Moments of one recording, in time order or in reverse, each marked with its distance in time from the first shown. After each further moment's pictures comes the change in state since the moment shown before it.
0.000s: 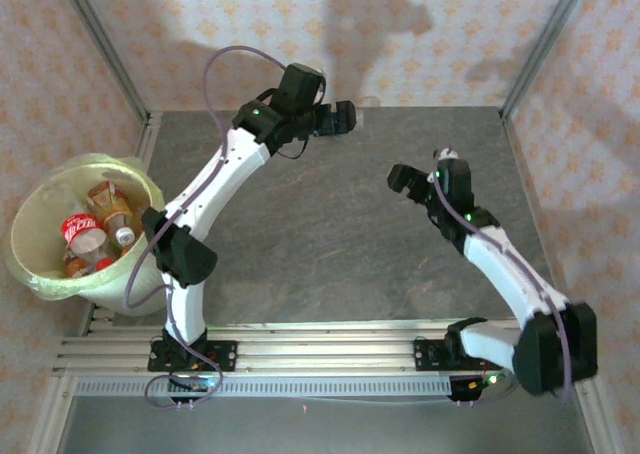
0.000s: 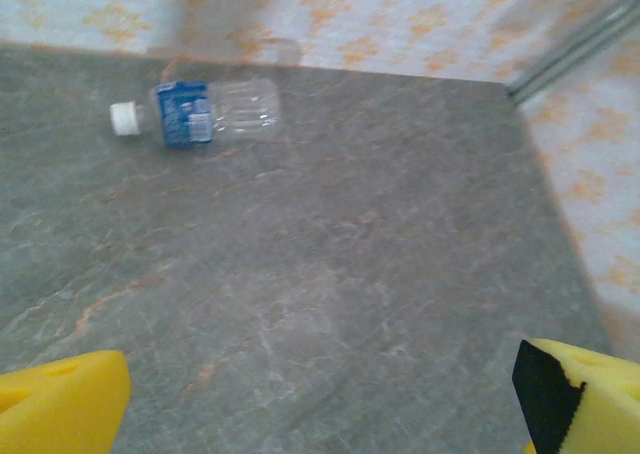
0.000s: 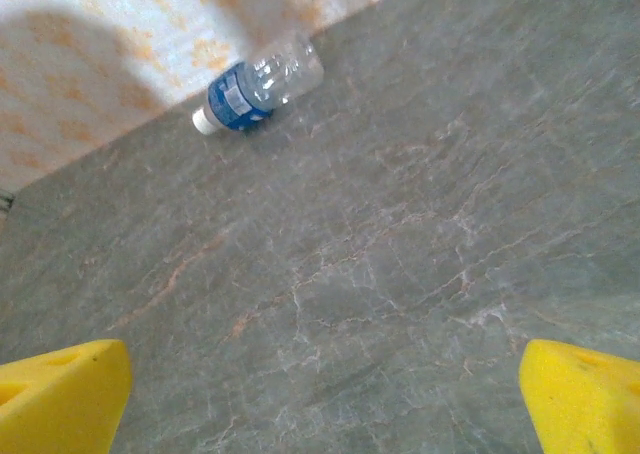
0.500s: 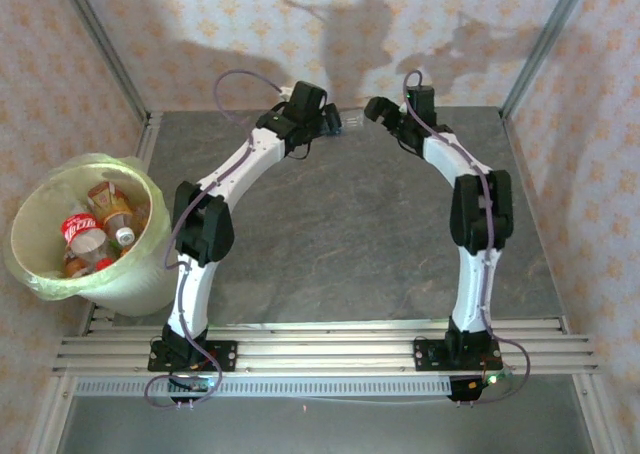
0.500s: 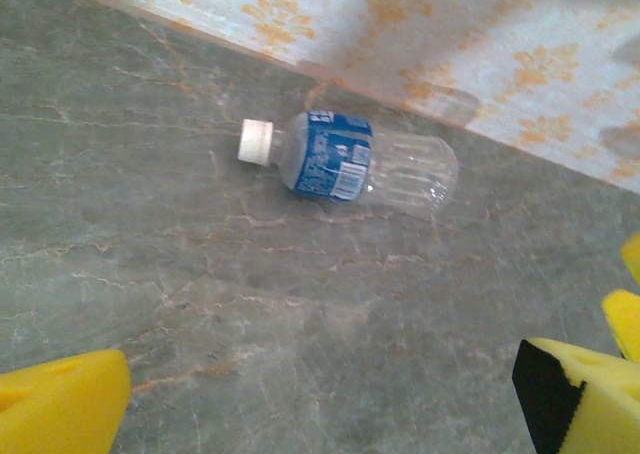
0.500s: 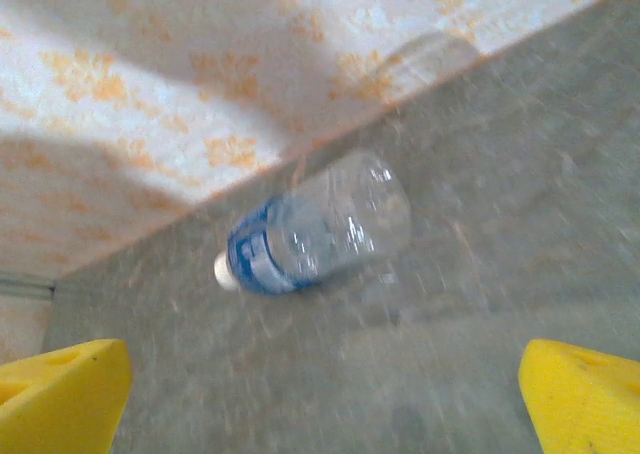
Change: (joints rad) left arm 0.085 0.194 -0.125 0.272 -0.167 -0.182; right arm -0.064 0.954 0.915 0.061 -0.181 0.116
